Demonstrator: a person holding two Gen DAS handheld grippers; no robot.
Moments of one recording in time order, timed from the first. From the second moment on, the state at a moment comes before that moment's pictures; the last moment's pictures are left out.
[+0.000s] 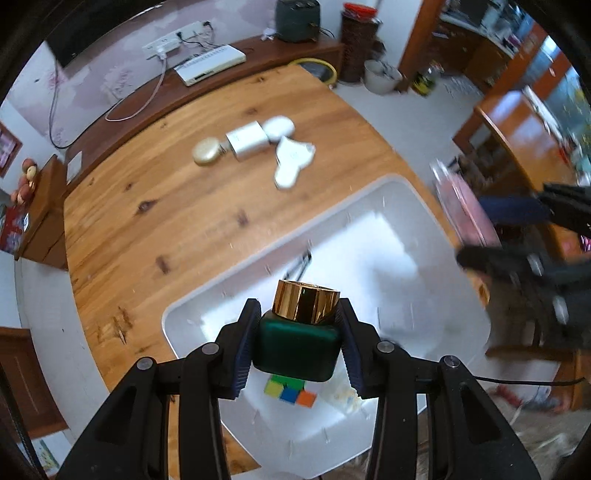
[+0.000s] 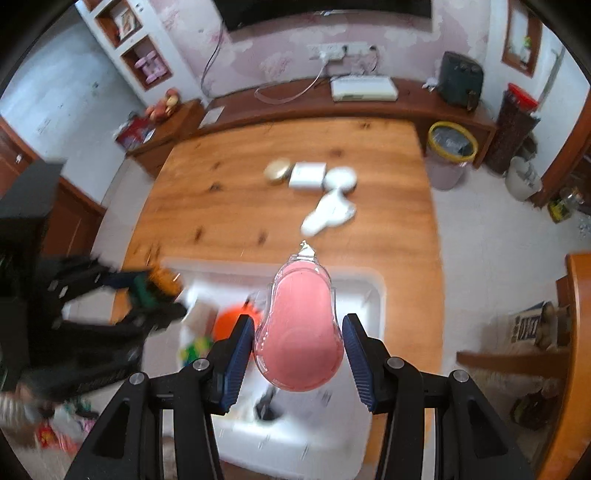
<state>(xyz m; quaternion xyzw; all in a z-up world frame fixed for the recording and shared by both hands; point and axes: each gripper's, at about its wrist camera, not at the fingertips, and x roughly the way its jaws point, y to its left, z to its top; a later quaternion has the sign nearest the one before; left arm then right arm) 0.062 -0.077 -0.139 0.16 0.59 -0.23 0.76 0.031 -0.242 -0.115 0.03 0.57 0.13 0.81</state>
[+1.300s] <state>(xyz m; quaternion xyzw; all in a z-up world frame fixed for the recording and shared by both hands) 0.087 -0.163 -0.249 0.23 0.62 -0.24 0.71 -0.031 -0.222 -0.261 -0.01 0.68 0.05 0.73</state>
